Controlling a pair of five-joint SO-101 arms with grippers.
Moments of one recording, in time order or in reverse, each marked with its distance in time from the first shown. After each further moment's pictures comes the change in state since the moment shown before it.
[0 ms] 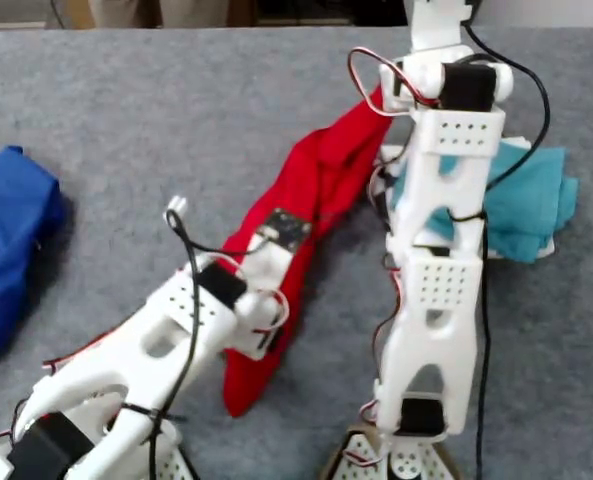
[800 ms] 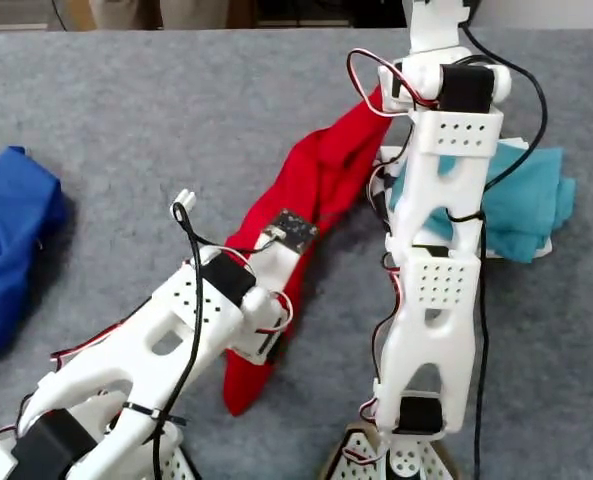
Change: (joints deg) left arm 3.0 0.6 -4.7 9.7 0.0; right arm 0.0 0.0 0.0 0.0 0.0
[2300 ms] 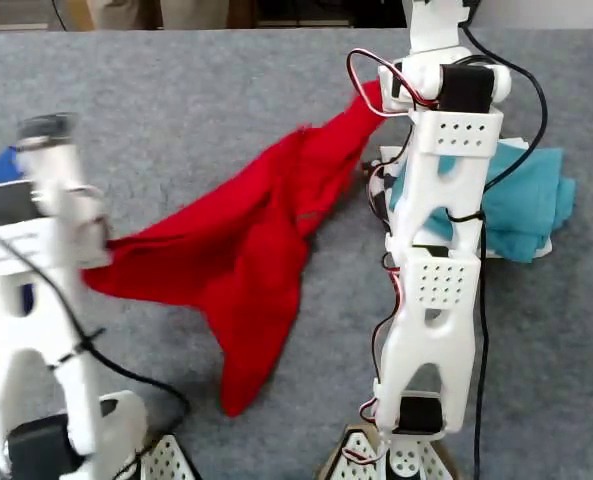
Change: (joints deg) left arm -58.3 0.2 -22.4 13.6 -7.5; right arm 0.0 0.0 0.0 0.0 0.0
